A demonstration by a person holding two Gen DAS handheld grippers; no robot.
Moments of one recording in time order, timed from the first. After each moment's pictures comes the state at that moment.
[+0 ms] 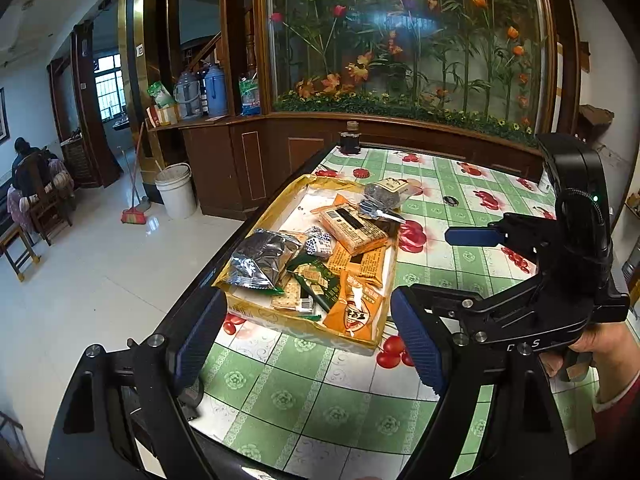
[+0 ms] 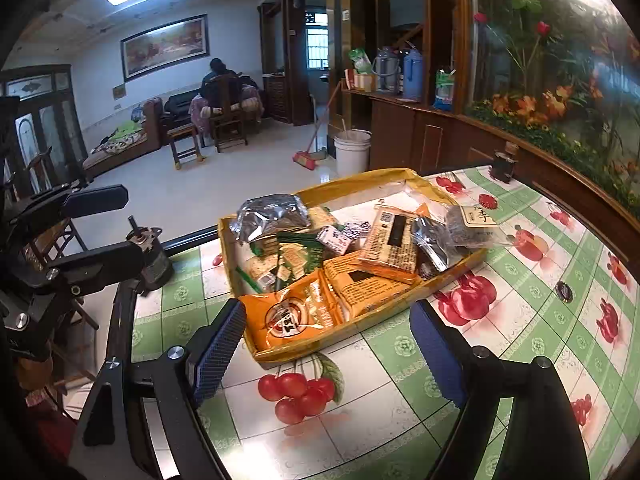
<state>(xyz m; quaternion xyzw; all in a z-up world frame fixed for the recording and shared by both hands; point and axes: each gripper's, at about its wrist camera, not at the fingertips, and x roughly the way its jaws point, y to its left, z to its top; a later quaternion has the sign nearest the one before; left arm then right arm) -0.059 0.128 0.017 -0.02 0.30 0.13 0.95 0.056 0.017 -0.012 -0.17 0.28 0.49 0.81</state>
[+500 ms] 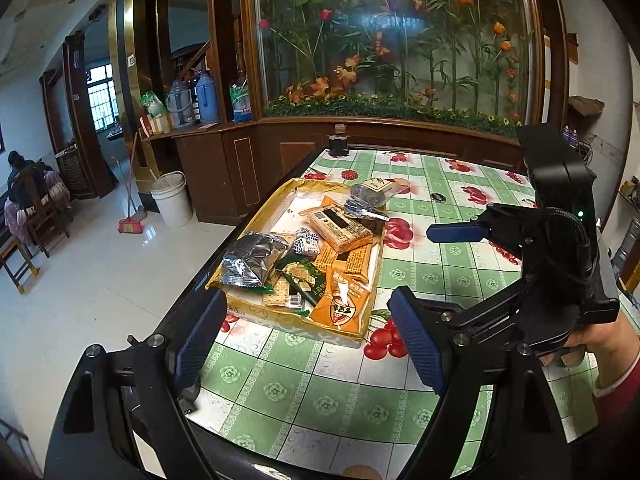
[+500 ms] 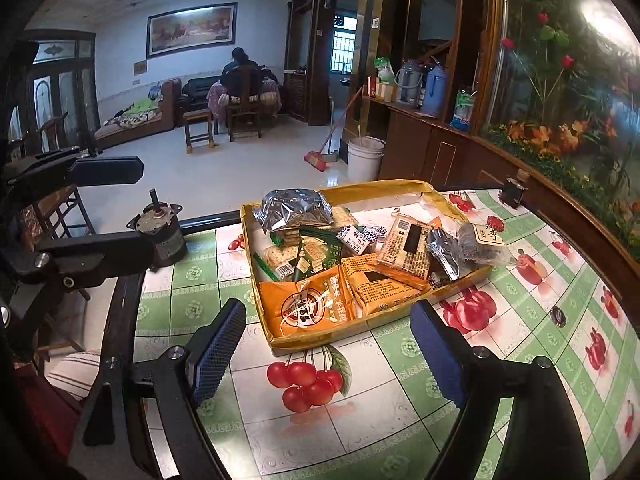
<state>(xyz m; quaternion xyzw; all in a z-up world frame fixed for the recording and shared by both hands) -0.070 0.113 0.021 0.00 0.29 0.12 0.95 0.036 0.019 -0.012 -0.22 0.25 0.50 0.80</state>
